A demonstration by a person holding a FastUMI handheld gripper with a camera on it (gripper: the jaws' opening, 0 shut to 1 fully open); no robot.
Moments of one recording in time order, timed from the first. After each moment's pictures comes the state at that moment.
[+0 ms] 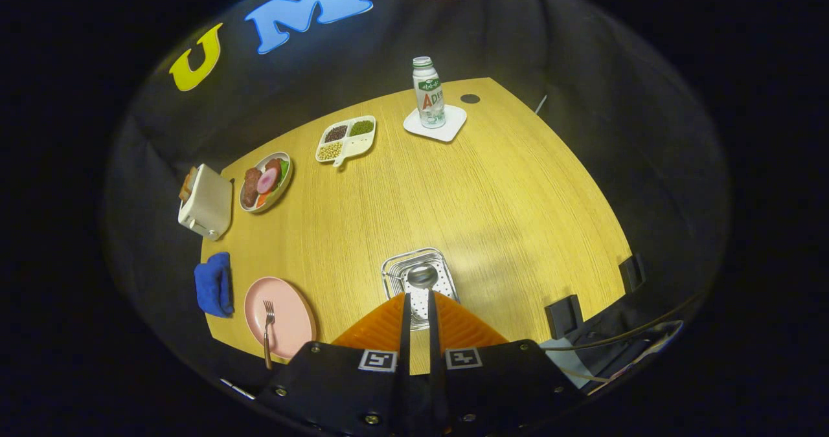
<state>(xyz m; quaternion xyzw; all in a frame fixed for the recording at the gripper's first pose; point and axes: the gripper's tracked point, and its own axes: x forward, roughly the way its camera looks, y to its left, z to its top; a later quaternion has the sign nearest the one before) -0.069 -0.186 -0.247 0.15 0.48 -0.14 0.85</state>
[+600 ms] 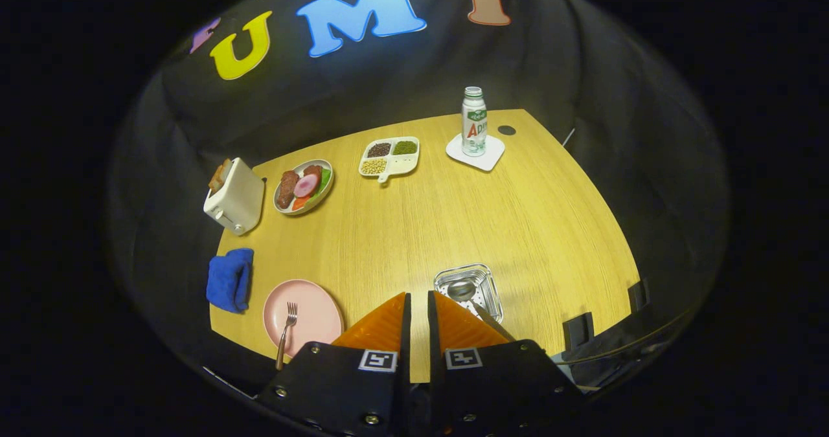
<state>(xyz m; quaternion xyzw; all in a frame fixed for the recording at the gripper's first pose) -0.053 -0.127 -0.221 0.10 0.44 -0.08 0.89</state>
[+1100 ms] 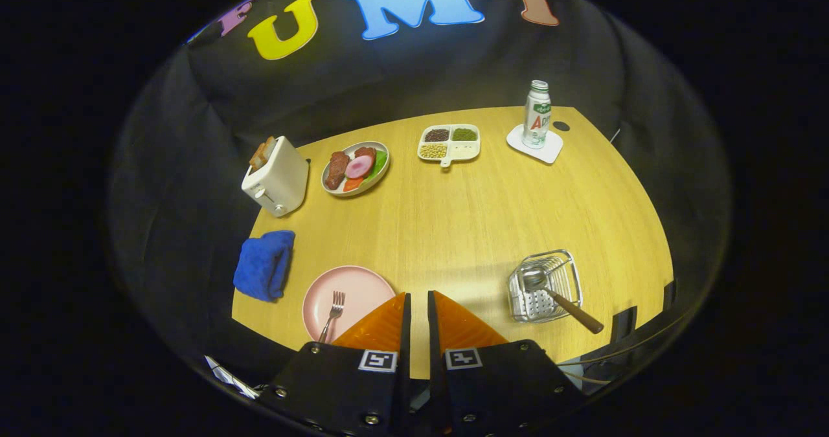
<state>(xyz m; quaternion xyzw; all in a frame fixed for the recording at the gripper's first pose) -0.043 -0.024 -0.241 0.11 0.45 0.00 0.89</state>
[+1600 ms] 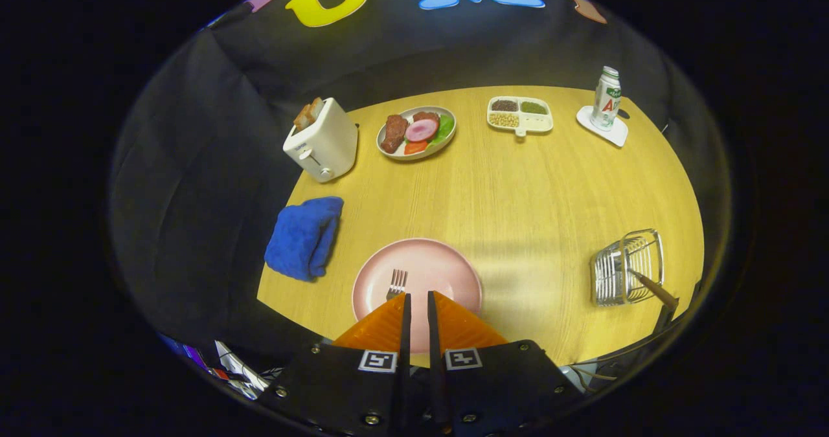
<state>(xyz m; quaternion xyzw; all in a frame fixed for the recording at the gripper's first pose) -0.049 0.083 -0.285 0.12 0.50 0.07 0.85</state>
